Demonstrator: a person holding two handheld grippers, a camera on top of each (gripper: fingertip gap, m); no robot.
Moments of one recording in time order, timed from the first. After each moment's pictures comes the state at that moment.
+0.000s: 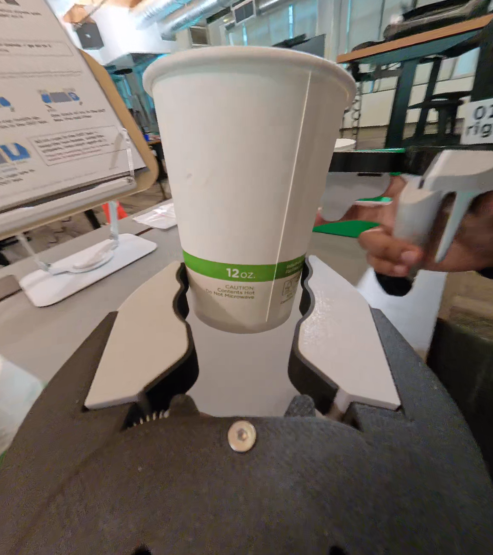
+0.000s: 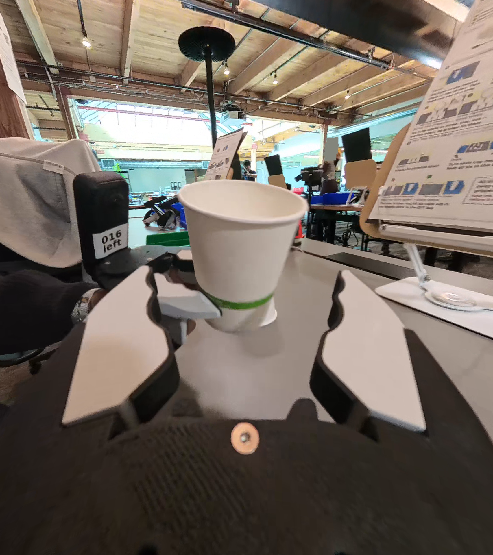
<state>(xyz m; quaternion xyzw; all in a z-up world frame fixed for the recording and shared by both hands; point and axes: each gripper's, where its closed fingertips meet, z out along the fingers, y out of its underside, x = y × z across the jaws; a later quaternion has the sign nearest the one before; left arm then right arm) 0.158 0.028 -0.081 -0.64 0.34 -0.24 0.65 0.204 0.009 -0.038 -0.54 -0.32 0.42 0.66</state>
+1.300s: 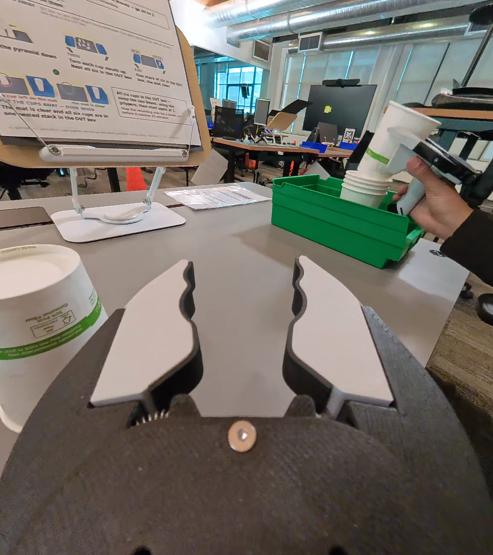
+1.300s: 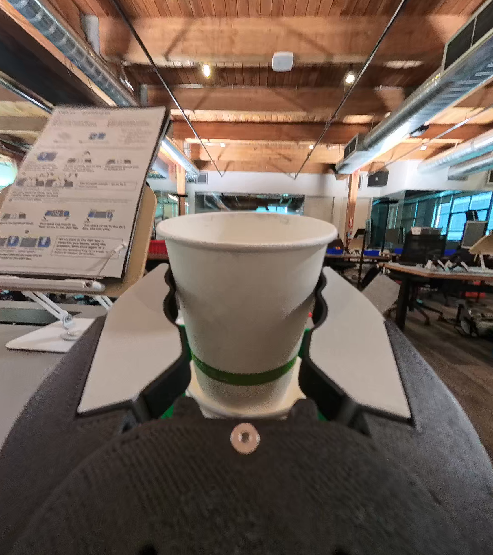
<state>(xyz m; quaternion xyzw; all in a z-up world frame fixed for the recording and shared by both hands) 0.105 0.035 -0.088 -0.67 0.21 -0.28 0.65 0.528 0.150 0.006 -0.54 -0.04 0.03 0.84</state>
